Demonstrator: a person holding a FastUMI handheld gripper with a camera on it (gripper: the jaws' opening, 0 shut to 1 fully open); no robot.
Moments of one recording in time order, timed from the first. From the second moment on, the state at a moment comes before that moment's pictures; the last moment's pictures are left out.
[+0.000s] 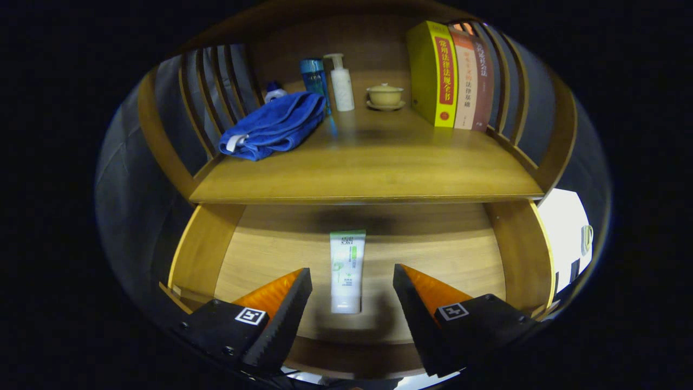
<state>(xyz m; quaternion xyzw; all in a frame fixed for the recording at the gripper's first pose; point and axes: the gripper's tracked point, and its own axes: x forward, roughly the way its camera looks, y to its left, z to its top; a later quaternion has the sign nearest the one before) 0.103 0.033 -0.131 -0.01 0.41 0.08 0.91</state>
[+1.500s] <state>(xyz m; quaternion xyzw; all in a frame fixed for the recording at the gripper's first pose) 0.162 0.079 -0.153 -0.04 0.55 0.10 0.83</state>
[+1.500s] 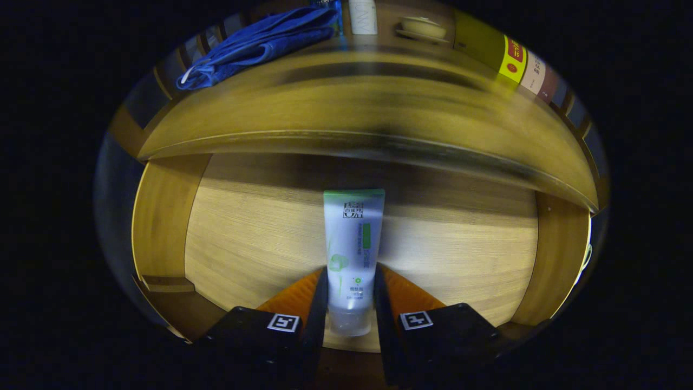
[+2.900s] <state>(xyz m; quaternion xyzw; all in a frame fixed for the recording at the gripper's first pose) 0.280 0.085 0.108 0.03 0.32 0.10 0.94</state>
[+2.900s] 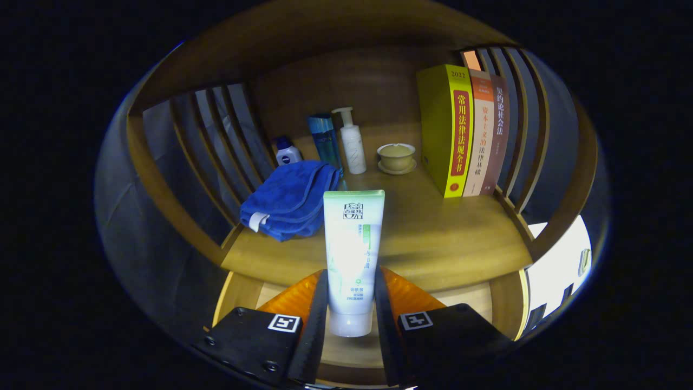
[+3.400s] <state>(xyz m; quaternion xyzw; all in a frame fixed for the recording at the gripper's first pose) 0.334 0.084 0.070 0.03 0.37 0.08 0.93</state>
